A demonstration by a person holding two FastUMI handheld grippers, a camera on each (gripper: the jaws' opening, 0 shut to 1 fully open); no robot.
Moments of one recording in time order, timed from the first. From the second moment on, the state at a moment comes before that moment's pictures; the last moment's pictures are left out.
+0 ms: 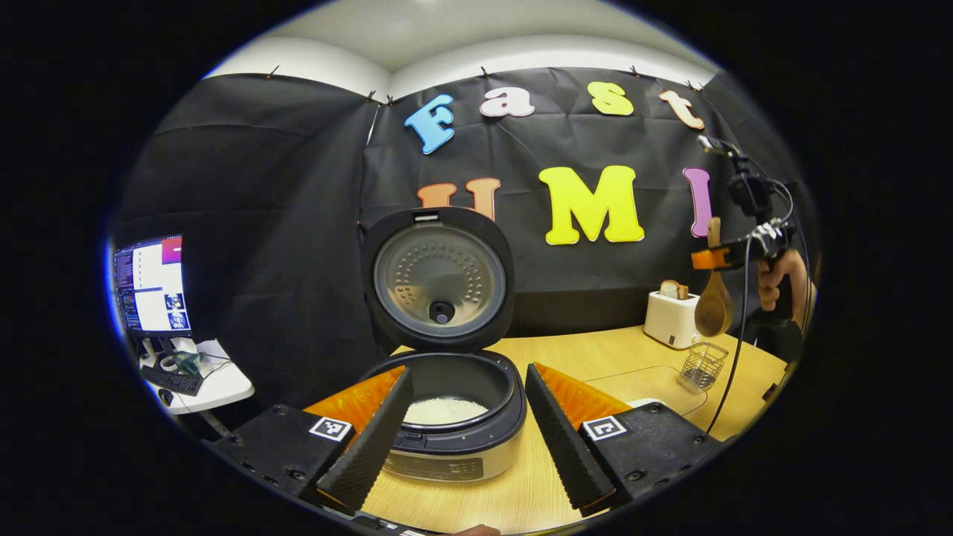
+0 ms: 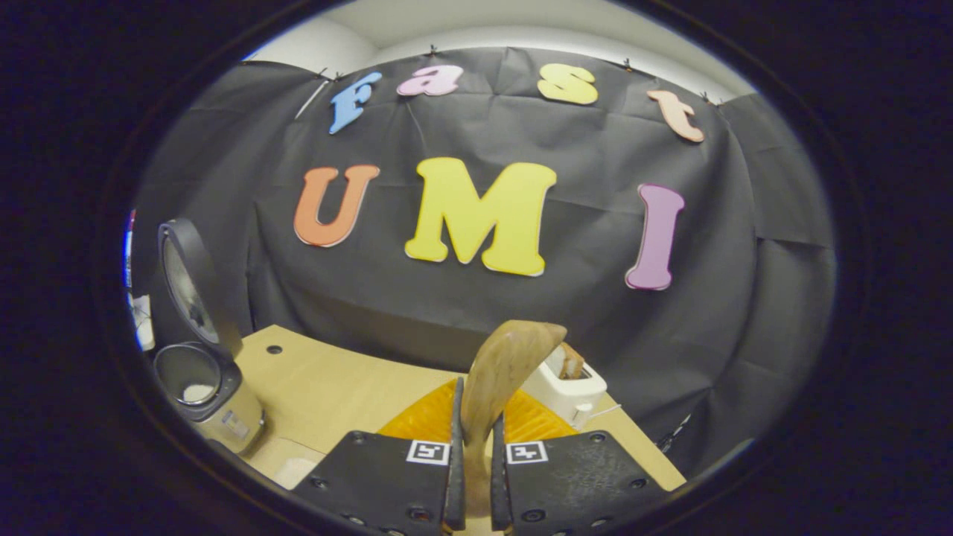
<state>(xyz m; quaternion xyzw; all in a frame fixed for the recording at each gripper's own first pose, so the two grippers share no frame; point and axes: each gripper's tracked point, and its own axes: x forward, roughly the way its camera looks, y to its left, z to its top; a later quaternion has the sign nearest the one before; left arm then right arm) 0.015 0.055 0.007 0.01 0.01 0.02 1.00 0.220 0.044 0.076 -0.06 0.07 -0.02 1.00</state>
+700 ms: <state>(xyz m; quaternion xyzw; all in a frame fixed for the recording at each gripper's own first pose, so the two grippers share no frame) 0.018 0.042 0.005 0.00 0.01 0.02 1.00 0.257 -0.031 0.014 0.00 0.04 -0.06 1.00</state>
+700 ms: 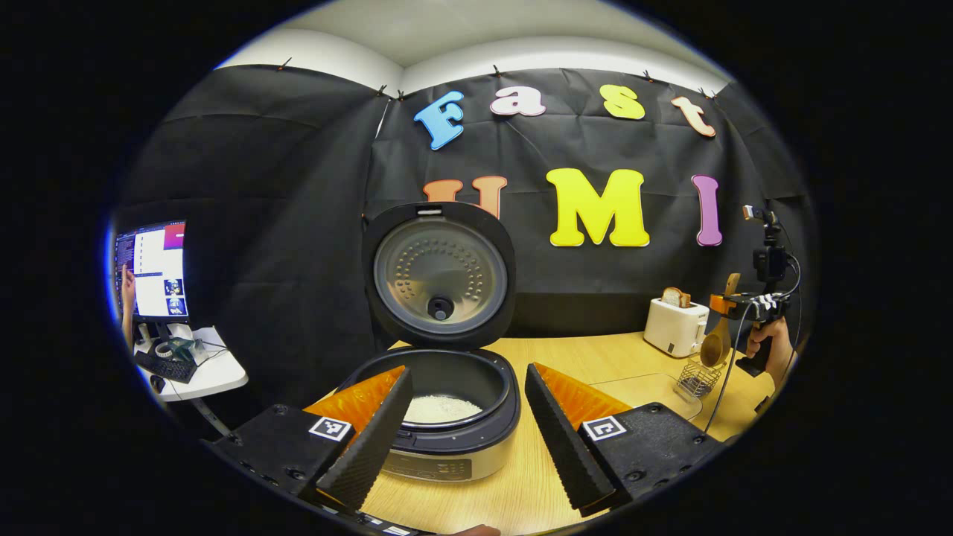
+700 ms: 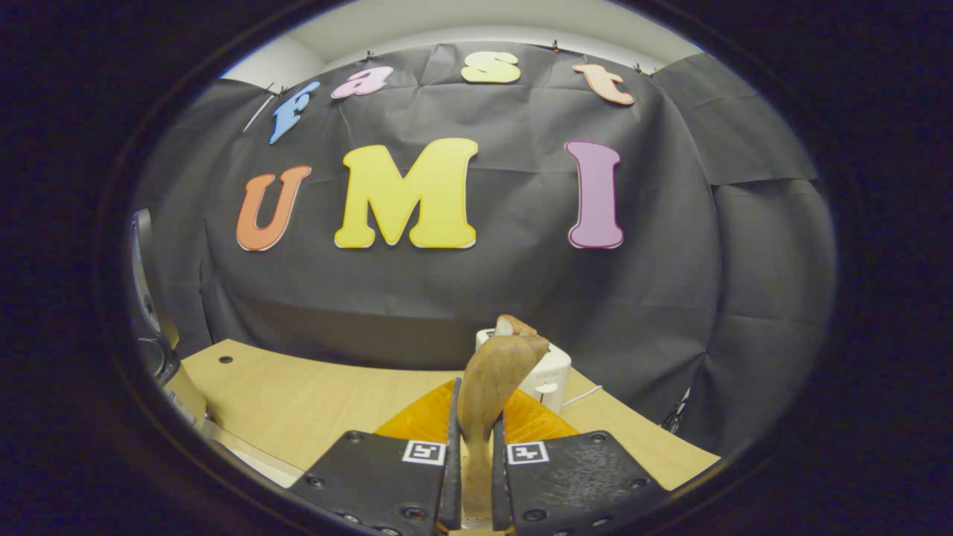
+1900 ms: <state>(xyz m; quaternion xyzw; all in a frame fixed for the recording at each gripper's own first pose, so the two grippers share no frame) 0.027 0.031 0.039 0.02 0.00 0.03 1.00 0.191 -0.032 0.007 0.02 0.02 0.02 1.00</state>
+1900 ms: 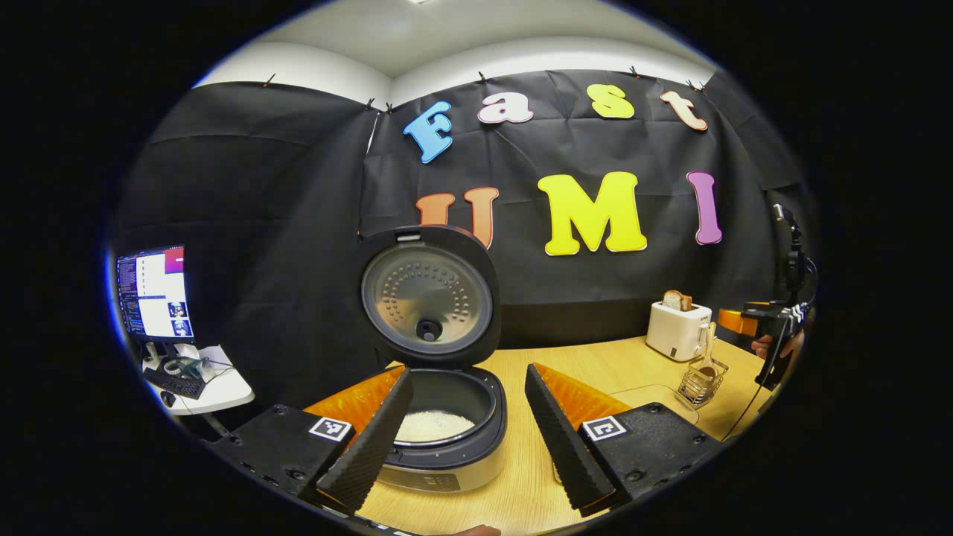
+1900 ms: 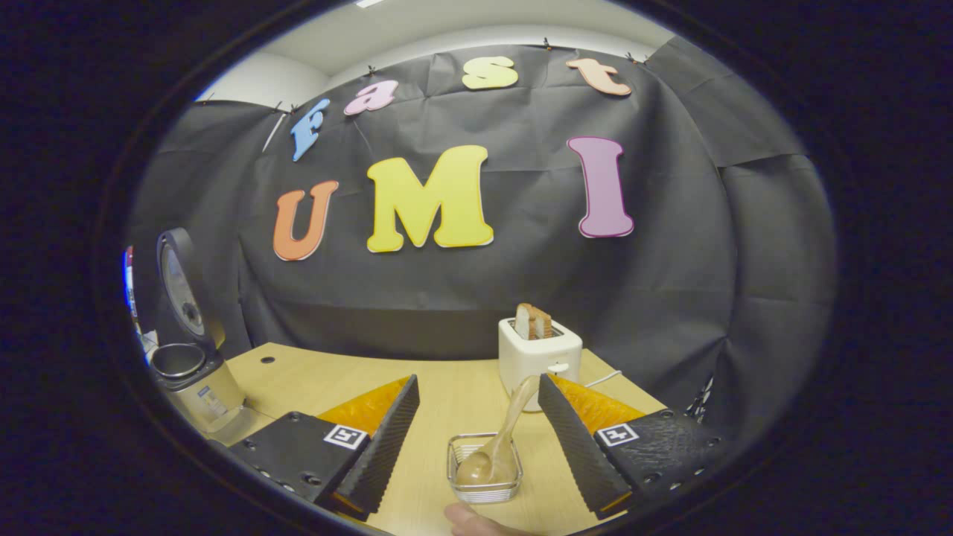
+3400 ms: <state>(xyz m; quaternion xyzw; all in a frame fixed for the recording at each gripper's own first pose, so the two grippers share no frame) 0.232 0.141 0.177 -0.03 0.00 0.10 0.99 0.097 -0.003 -0.036 0.05 0.05 0.09 0.99</state>
